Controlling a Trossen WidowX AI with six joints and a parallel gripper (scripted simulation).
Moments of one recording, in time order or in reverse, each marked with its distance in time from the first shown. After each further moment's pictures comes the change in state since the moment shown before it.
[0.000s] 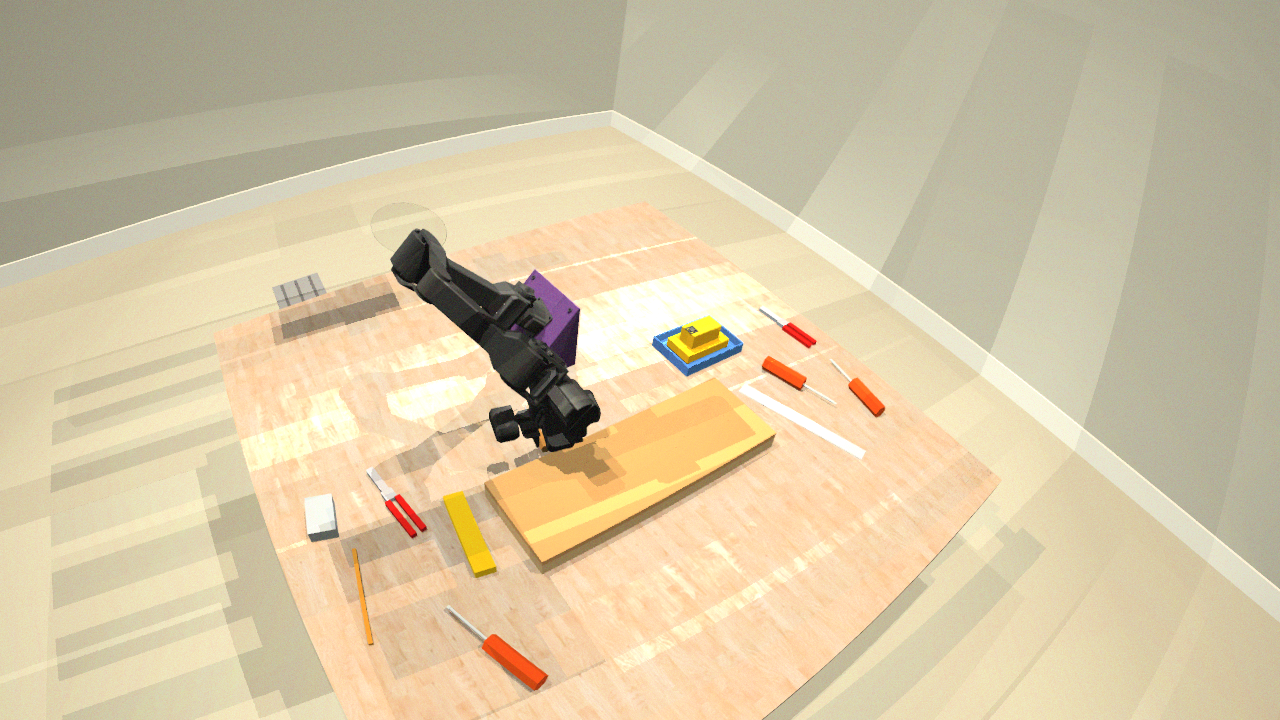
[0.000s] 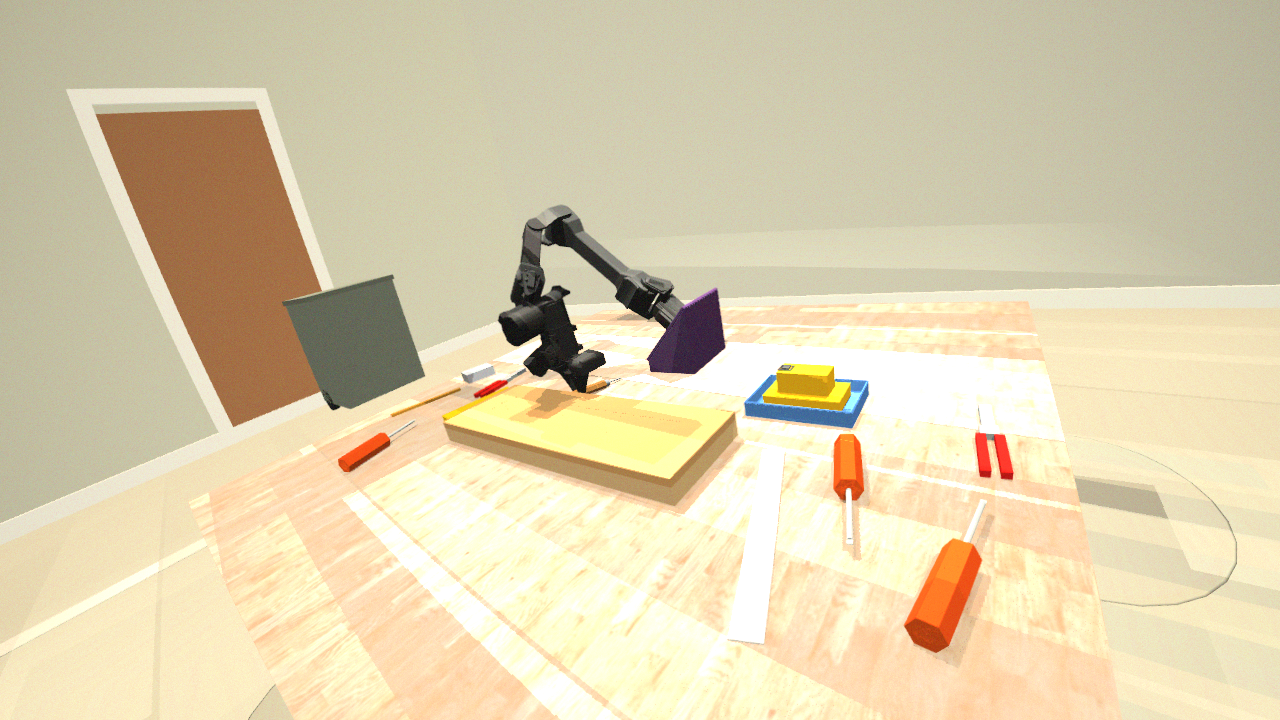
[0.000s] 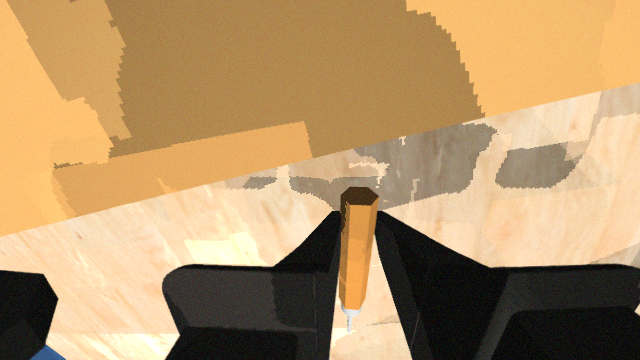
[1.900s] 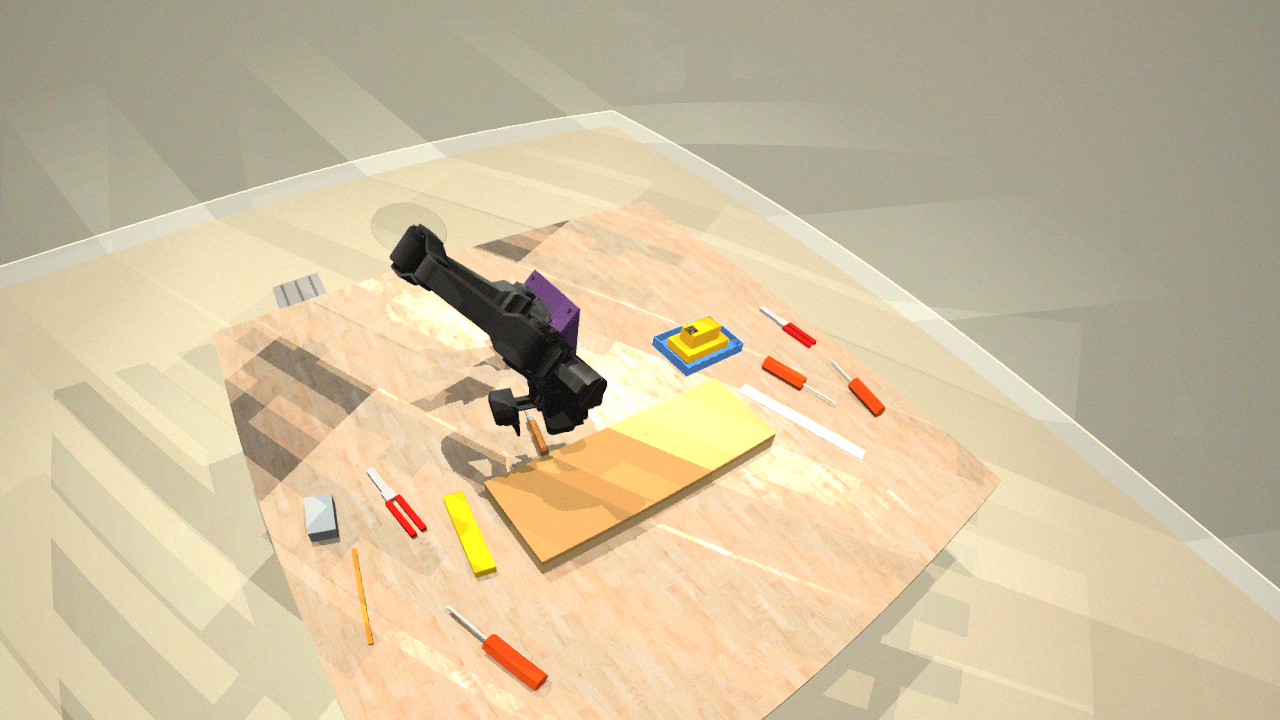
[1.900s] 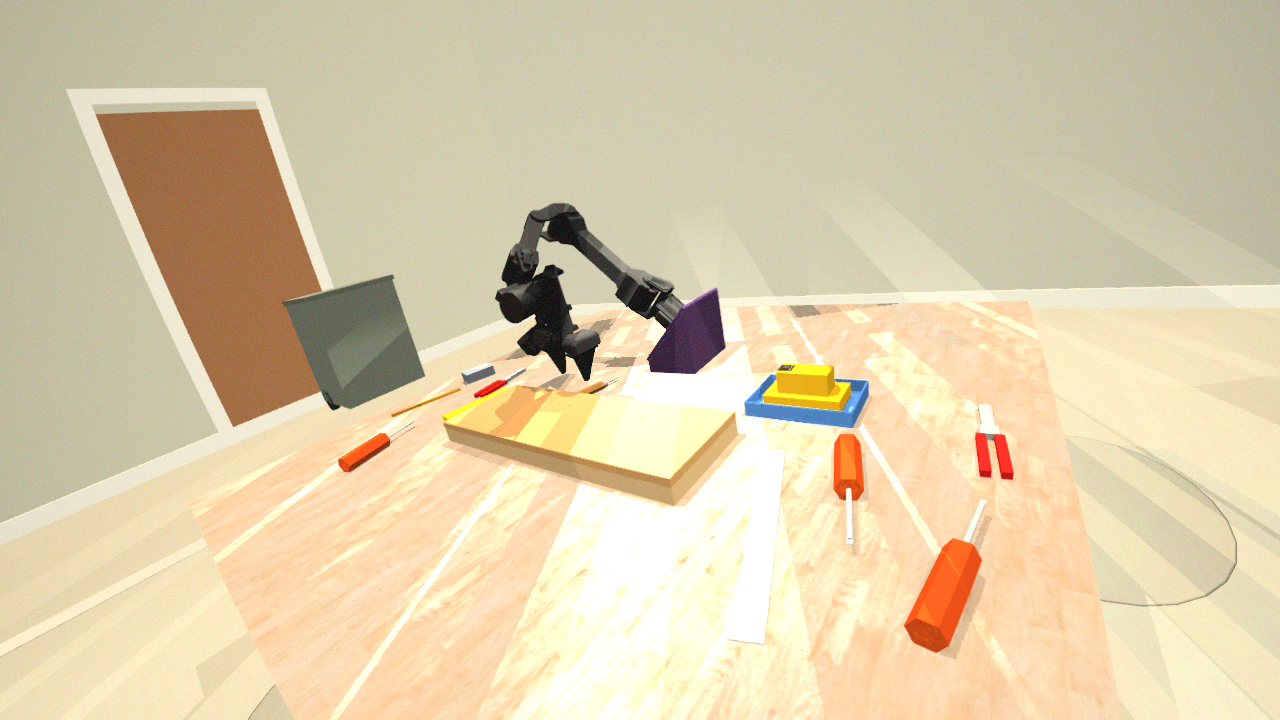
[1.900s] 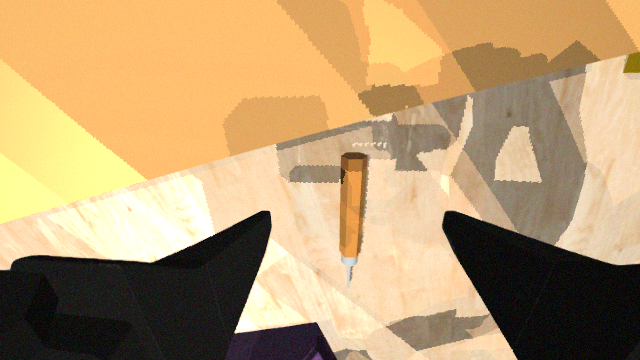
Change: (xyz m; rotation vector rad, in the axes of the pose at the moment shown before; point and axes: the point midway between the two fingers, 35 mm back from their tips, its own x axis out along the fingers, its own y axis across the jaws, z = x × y) arm -0.041 0.000 -0.003 0.010 -0.009 0.005
